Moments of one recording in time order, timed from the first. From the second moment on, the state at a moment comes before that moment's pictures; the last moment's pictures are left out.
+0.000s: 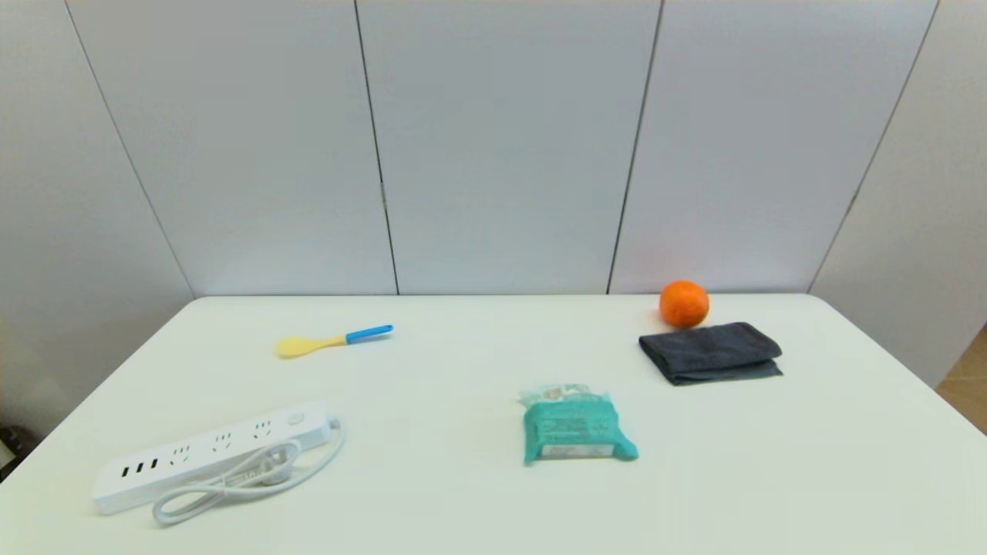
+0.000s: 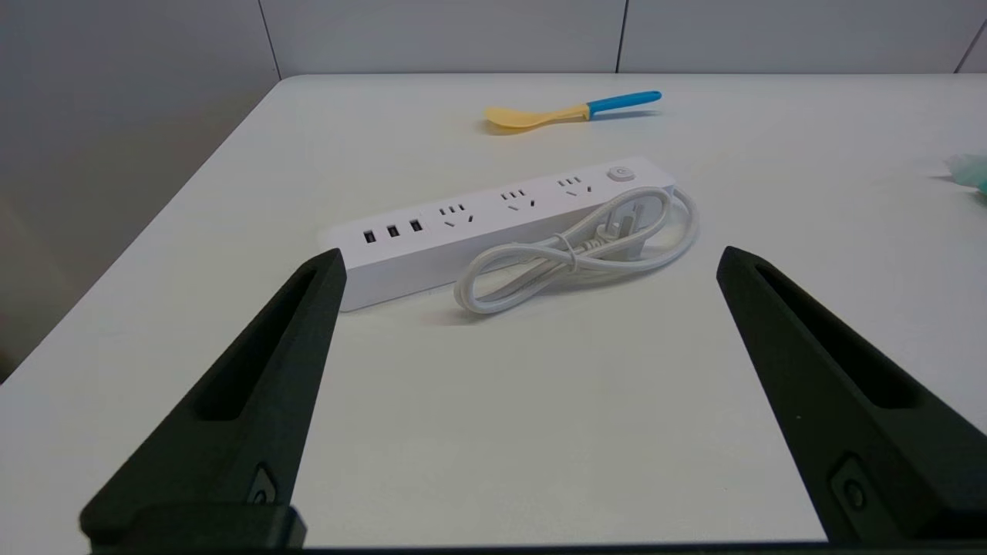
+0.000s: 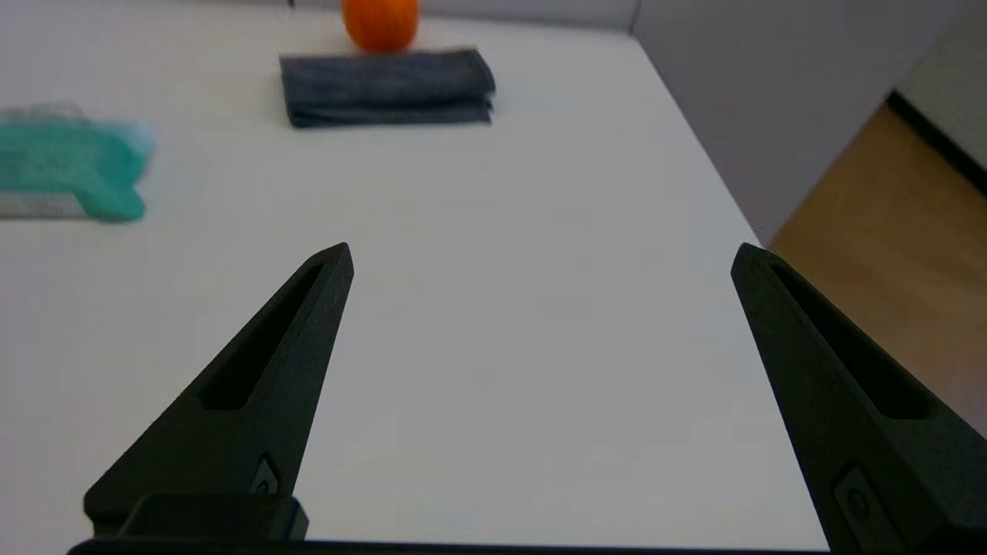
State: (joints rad) left arm 0.00 0.00 0.00 0.00 -0.01 0.02; right arm -0.05 0.27 -0.33 0.22 -0.10 -0.13
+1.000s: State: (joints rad) left arm 0.00 0.00 0.00 0.00 -0.01 0.02; right arm -0.01 0.01 -0.02 0.01 0.04 -0.18
